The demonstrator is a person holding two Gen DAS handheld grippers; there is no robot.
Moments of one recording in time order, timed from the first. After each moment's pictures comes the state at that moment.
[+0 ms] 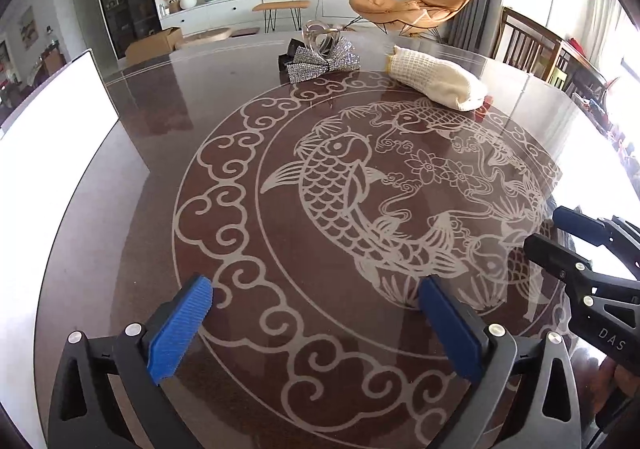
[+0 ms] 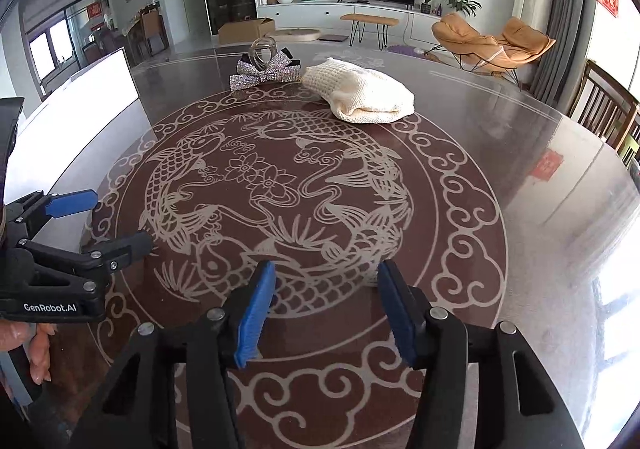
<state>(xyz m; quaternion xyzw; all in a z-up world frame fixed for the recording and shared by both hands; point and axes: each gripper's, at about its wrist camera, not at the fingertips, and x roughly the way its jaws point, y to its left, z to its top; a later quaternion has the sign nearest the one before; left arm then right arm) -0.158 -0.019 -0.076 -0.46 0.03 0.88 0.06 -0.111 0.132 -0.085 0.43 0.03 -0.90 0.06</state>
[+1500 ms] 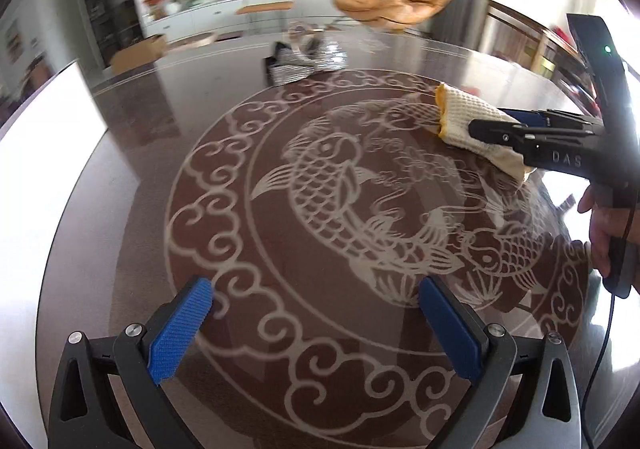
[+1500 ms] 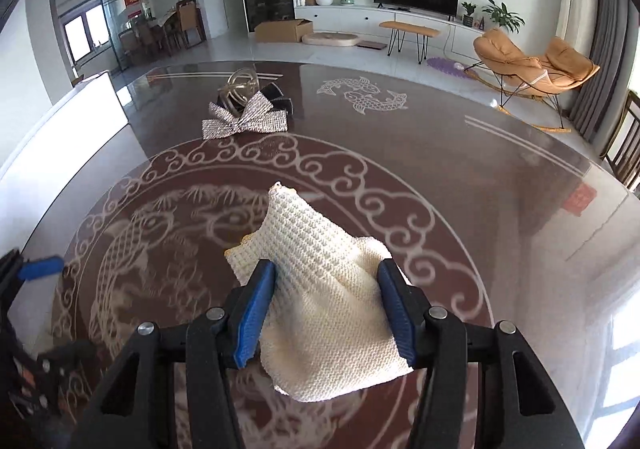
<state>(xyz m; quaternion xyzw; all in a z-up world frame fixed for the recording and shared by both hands) -0.169 -0.022 -0.076 -0.46 0.07 0.87 0.13 -0.200 0.161 -0.084 0.42 0.05 -0.90 0.13</state>
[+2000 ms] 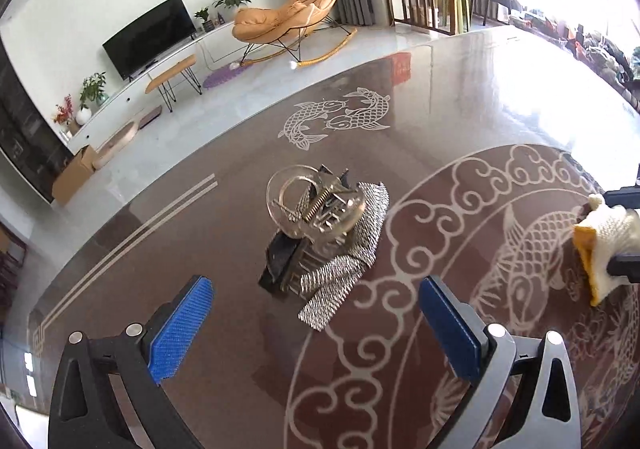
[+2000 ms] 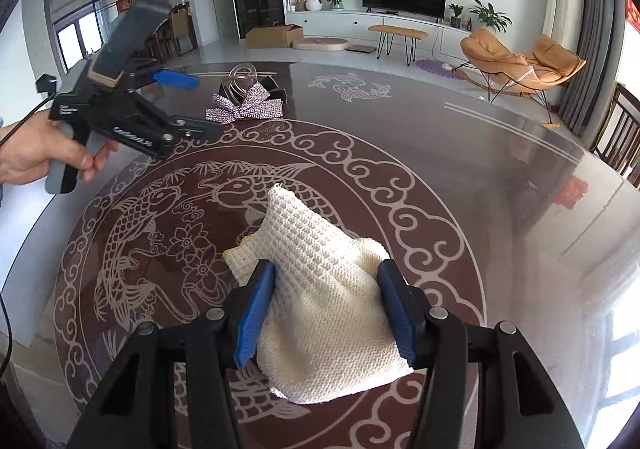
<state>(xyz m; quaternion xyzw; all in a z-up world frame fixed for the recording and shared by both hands) -0.374 -0.004 -0.059 -0.40 0.24 0.85 0.23 -0.185 0.169 -0.082 0.42 0.04 -0.90 0.12</state>
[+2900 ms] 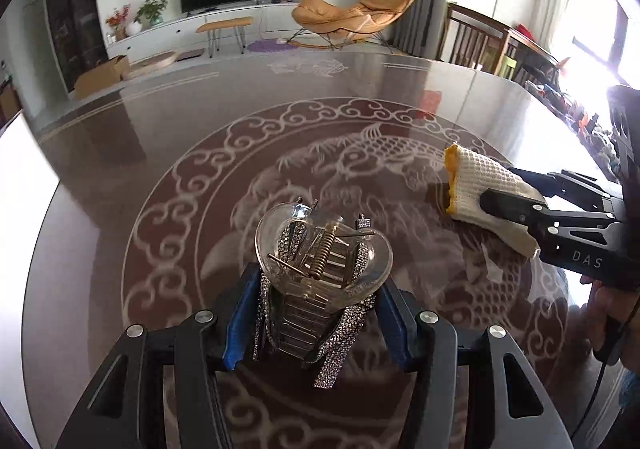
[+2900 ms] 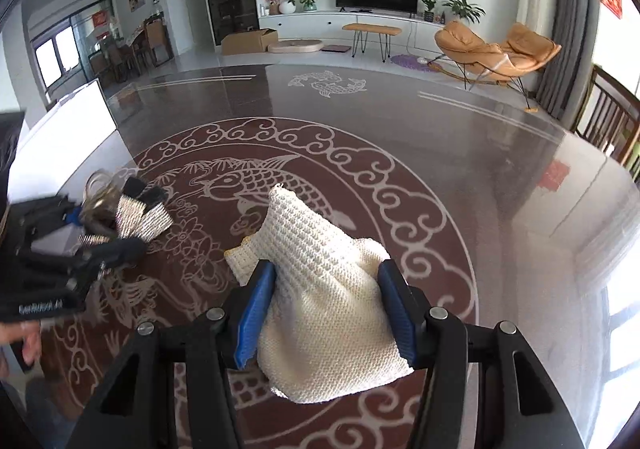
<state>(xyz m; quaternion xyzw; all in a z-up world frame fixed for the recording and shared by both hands) -0.178 0.003 -0.073 -0.44 0.05 0.89 0.15 -0.153 0.169 -0.078 0.42 0.00 -0.91 0.07</state>
